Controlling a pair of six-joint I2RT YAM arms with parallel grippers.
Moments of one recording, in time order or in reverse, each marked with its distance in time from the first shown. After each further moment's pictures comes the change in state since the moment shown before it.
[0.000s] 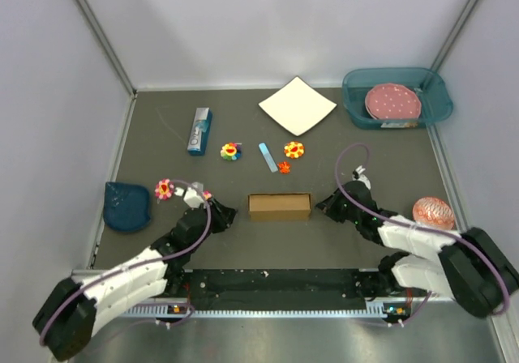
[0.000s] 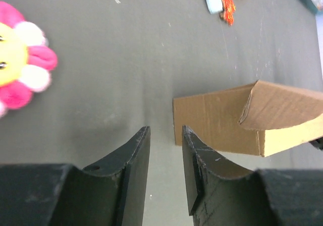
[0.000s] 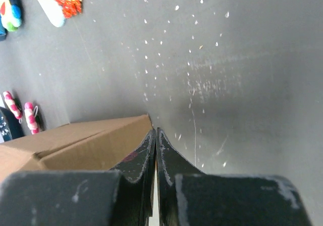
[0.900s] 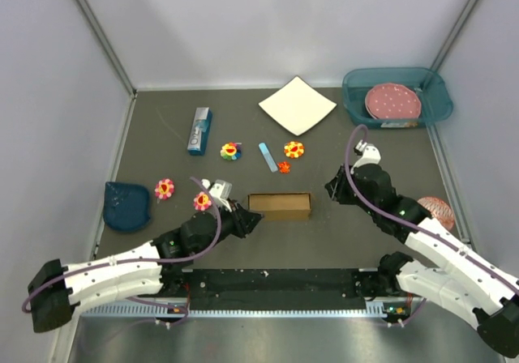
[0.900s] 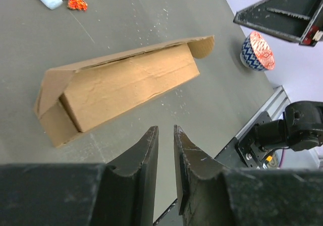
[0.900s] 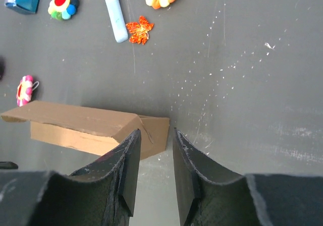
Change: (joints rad) left arm -0.351 -0.124 0.200 -0.117 -0.053 0.145; right arm 0.089 -0.406 0.369 -0.658 0.189 -0.468
